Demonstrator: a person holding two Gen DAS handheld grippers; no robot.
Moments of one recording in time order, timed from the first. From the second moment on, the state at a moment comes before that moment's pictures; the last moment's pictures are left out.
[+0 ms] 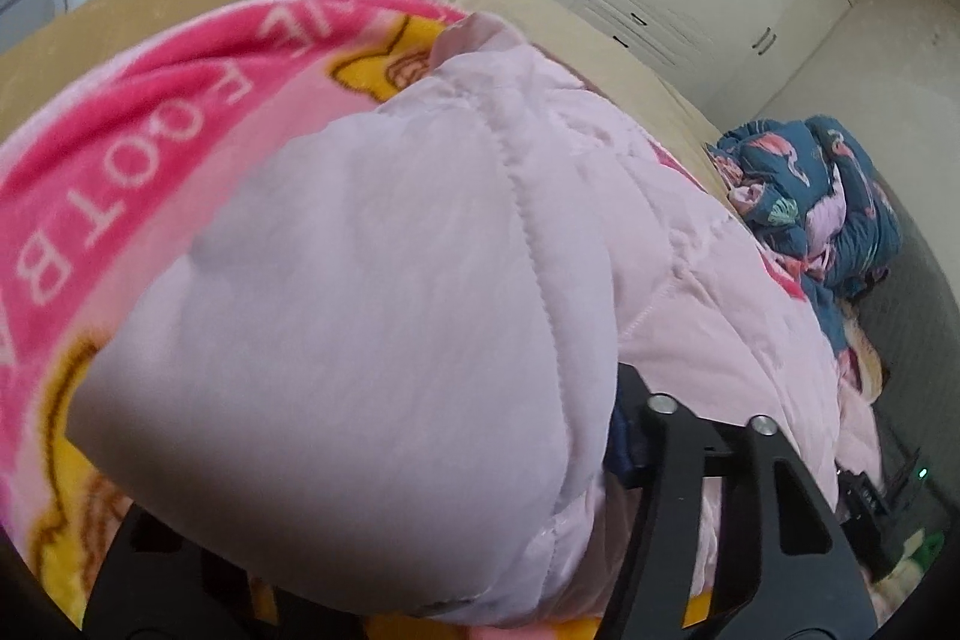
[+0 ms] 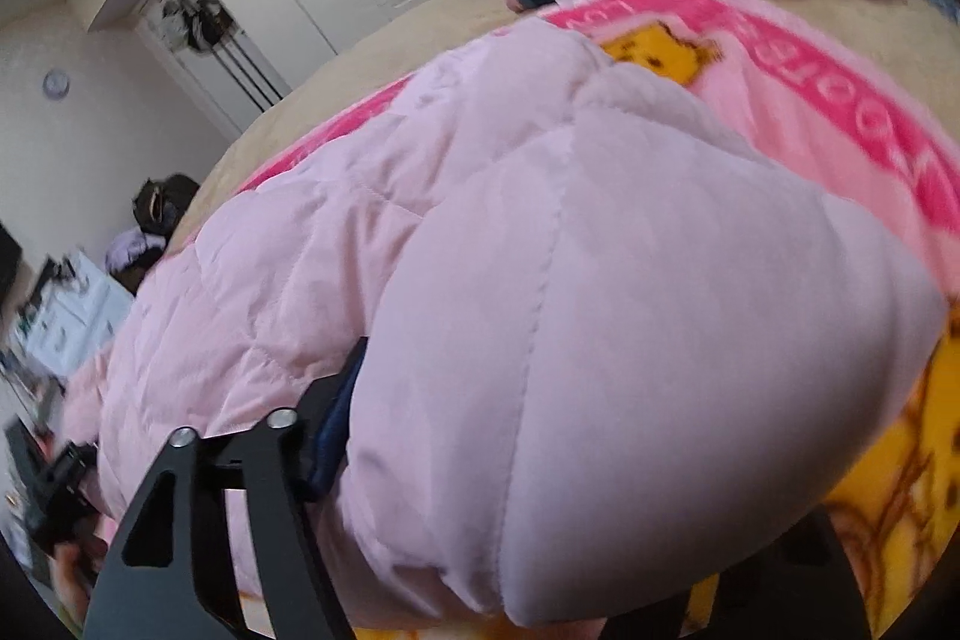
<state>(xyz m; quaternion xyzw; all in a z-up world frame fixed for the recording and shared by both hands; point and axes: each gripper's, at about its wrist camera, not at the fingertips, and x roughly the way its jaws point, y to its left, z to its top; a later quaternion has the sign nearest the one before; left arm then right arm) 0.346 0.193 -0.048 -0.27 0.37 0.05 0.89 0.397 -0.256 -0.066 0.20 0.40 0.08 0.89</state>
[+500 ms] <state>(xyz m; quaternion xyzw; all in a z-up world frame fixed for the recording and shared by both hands) 0.279 0.172 -0.001 -0.21 0.34 0.04 0.92 0.314 -0.237 -0.011 0.06 0.32 0.12 0.94</state>
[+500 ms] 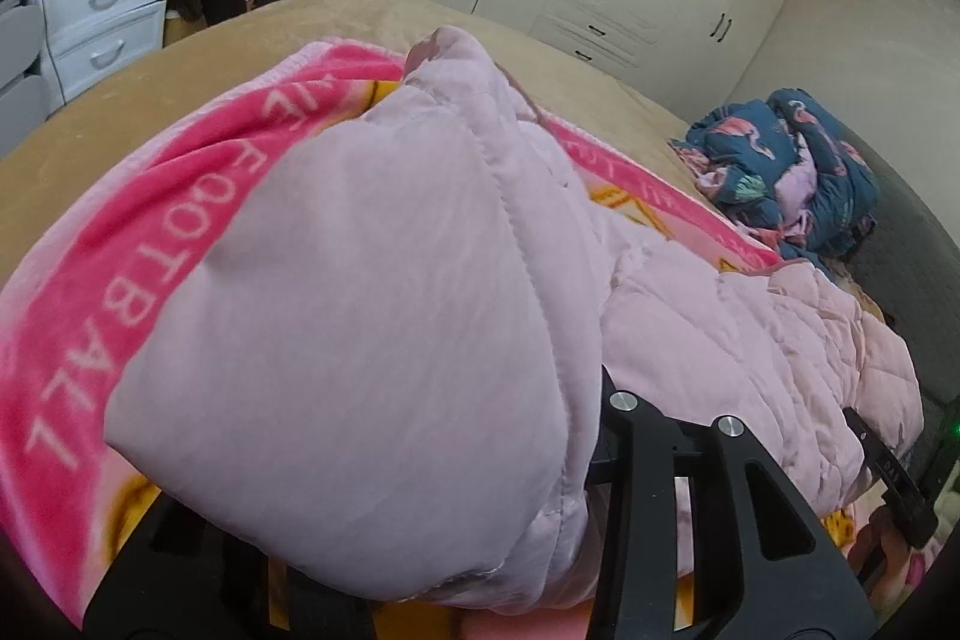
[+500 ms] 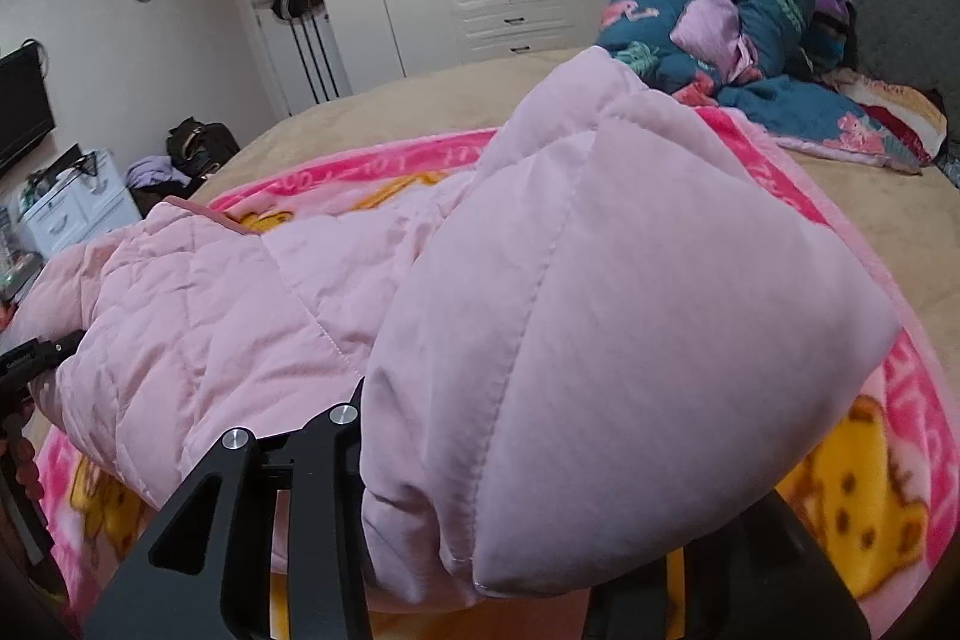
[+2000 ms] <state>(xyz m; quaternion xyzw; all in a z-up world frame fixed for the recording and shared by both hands) 0.128 0.178 -0.020 -0.18 0.36 0.07 0.91 0.169 -0.300 -0.044 0.19 0.40 0.08 0.89</state>
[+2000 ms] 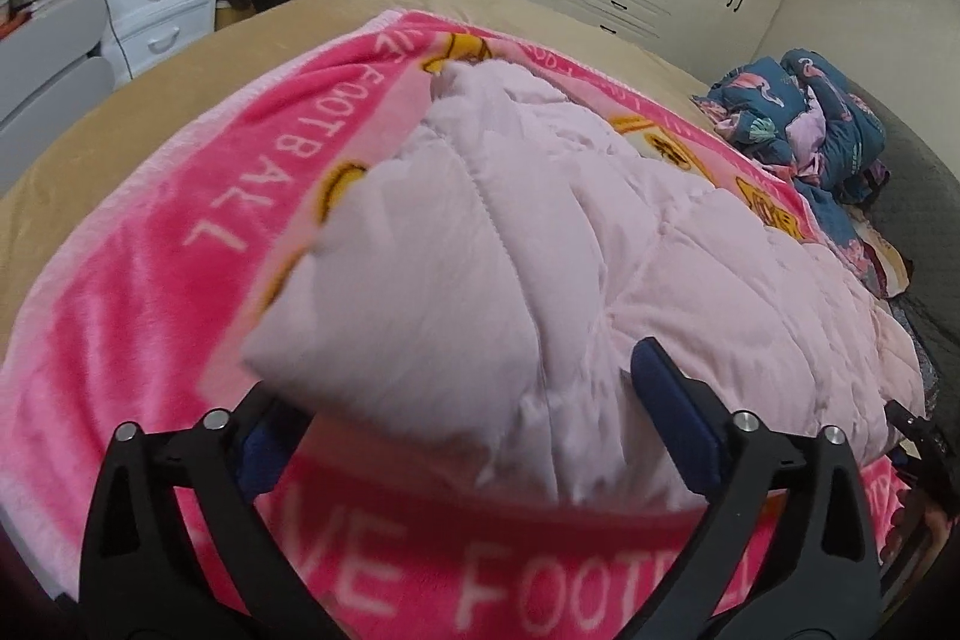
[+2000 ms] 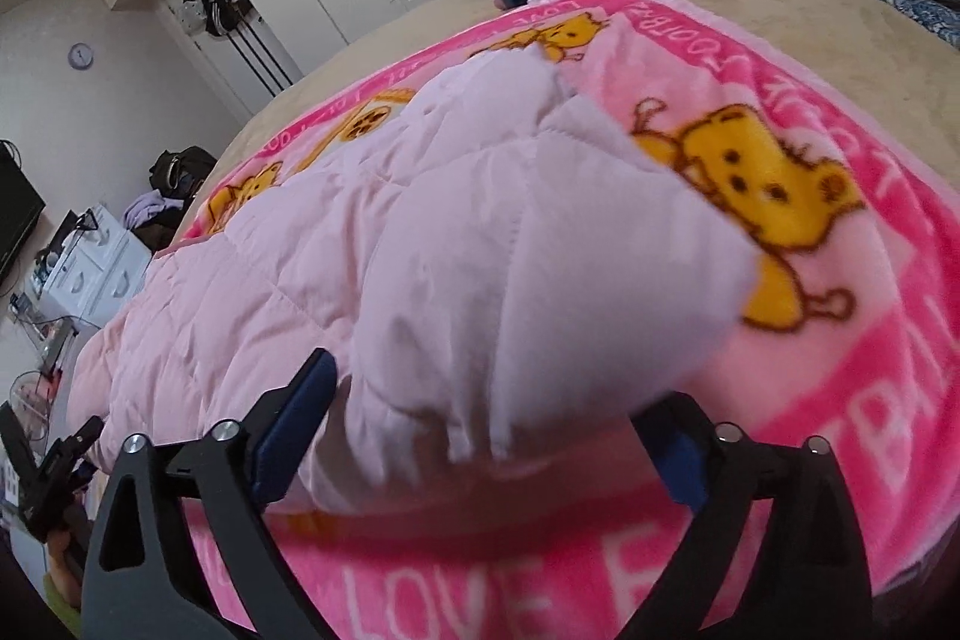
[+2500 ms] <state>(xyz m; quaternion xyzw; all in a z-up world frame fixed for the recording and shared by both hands) 0.060 0.165 0.035 -0.14 0.30 0.10 0.94 0.076 -0.309 0.018 0.08 0.29 0.05 0.95</state>
